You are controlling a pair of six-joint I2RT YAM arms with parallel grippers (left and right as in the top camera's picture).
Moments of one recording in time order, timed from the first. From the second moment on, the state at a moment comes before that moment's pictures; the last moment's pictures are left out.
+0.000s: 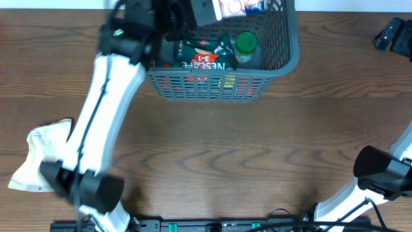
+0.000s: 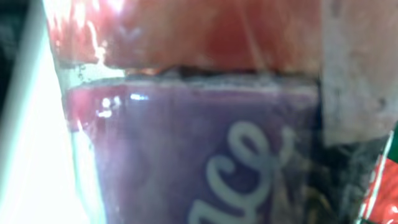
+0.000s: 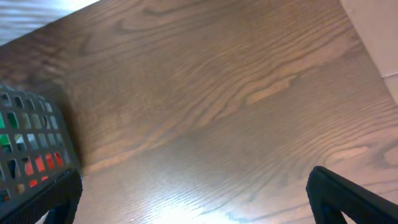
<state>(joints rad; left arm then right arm) -0.34 1.87 1.98 -0.71 0.19 1.08 -0.41 1.94 2.46 -1.54 -0.03 0.06</state>
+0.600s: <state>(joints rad) -0.34 2.06 1.97 -0.84 0.20 1.07 -0.41 1.94 2.46 -1.56 -0.06 0.06</state>
